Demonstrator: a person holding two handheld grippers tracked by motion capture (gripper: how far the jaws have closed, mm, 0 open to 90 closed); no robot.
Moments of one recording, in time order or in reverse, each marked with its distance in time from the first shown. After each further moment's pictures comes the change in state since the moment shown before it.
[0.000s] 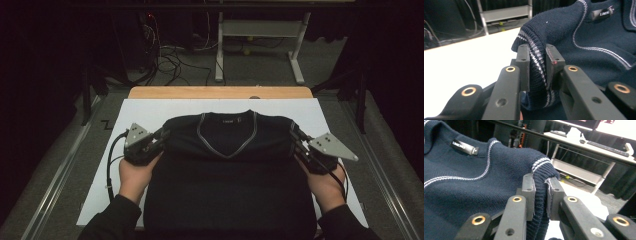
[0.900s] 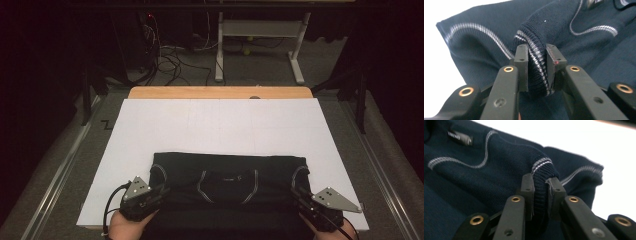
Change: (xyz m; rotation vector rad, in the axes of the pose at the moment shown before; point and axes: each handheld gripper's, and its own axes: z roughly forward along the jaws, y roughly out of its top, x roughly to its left) left arm -0.036 -0.094 -0.041 0.296 -0.125 -0.007; right arm 0.037 -0.090 -0.069 0.293 0.128 0.099
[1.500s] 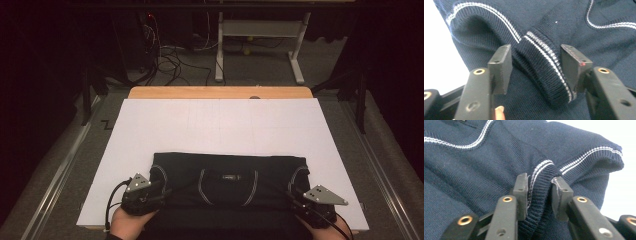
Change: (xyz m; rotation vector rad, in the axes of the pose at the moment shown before) left arm 0.017 -0.002 0.013 0.039 0.004 -0.073; right arm -0.002 -0.008 0.019 0.104 0.009 -0.022
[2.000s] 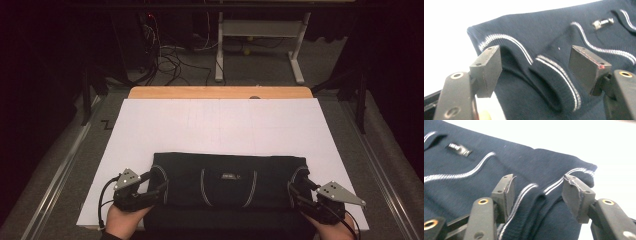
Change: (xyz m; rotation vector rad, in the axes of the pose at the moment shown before) left arm 0.009 0.010 -0.021 -0.147 0.023 -0.037; right arm -0.017 0.007 -0.012 -0.149 -0.006 0.095
